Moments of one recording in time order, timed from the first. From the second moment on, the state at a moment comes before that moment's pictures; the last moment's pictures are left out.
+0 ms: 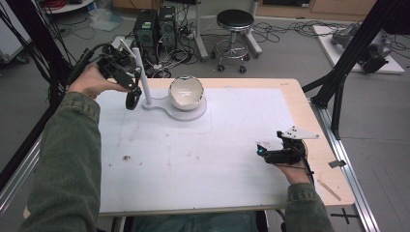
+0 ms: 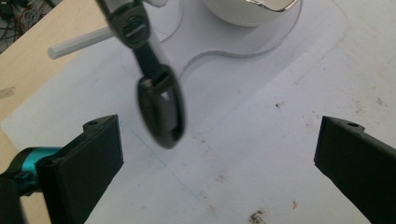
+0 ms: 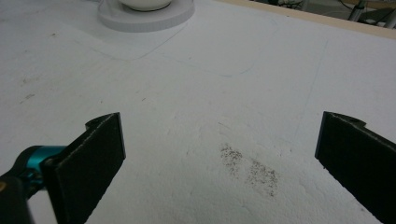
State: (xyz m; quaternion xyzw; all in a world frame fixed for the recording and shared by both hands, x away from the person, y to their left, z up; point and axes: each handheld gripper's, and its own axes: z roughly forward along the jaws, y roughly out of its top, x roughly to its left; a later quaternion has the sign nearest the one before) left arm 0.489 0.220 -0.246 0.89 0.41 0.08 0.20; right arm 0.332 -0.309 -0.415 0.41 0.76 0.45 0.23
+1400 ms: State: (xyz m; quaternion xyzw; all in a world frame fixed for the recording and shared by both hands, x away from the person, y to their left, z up) left arm 0.398 0.228 -0.294 0.88 0.38 0.10 0.28; right arm 0.332 -0.310 -0.415 0.41 0.76 0.45 0.23
